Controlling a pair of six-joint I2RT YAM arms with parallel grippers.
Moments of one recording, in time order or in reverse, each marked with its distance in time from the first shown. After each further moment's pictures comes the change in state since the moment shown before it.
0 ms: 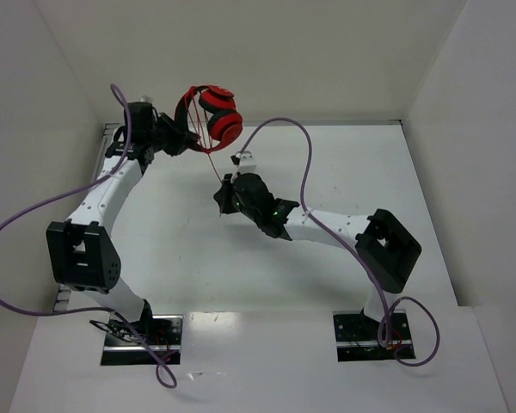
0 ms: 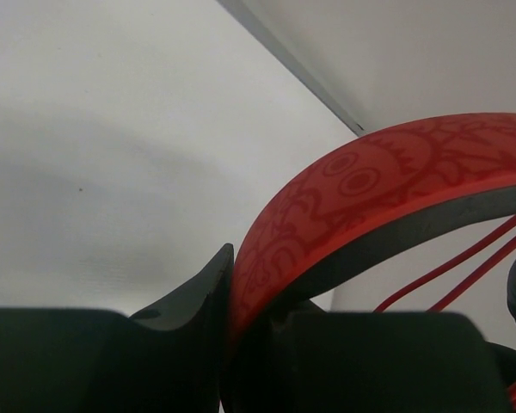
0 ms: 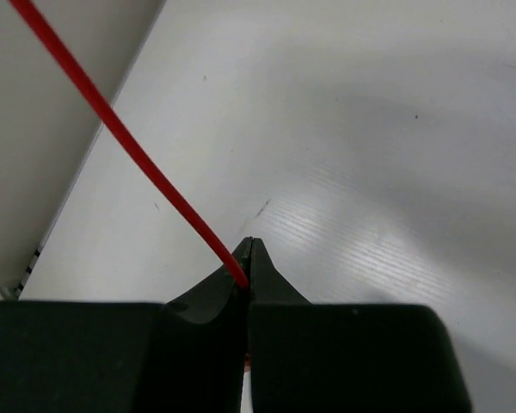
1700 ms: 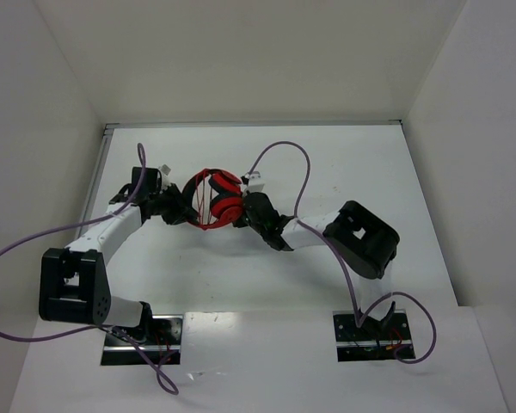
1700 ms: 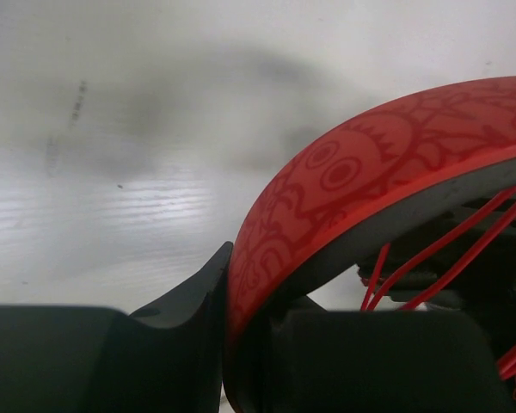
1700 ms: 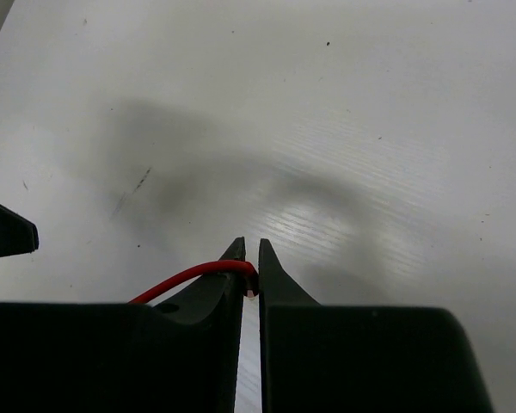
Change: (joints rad) left arm 0.016 -0.251 -0.595 -0.065 0.183 0.312; right arm -0.060 0.166 -0.216 0.352 0.013 -0.055
